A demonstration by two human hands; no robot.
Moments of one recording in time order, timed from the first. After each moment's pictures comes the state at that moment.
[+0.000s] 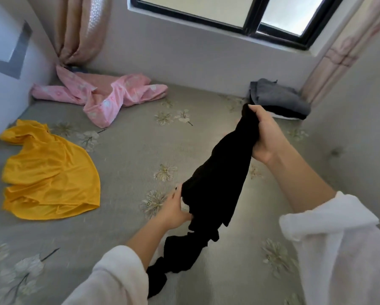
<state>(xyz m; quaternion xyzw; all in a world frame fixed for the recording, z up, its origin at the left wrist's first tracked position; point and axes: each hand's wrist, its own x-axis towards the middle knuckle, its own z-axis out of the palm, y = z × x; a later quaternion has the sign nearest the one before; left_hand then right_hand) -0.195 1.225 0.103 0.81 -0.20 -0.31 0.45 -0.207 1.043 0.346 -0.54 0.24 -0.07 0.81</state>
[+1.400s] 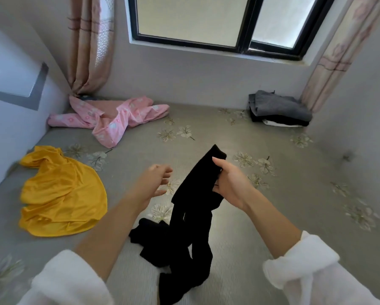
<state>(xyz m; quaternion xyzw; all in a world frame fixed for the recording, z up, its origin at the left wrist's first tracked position) -0.170 1.249 0.246 0.70 0.02 -0.28 0.66 -0.252 1.059 0.277 -0.57 0.17 0.07 0.80</state>
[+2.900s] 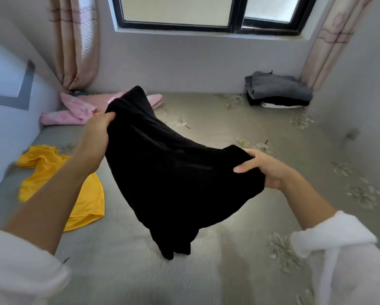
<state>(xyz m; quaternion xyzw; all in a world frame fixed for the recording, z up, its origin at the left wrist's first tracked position) -0.141 1.269 0.324 0.76 -0.14 0.00 0.63 -0.285 0.936 0.276 -0.67 0.11 0.16 0.71</state>
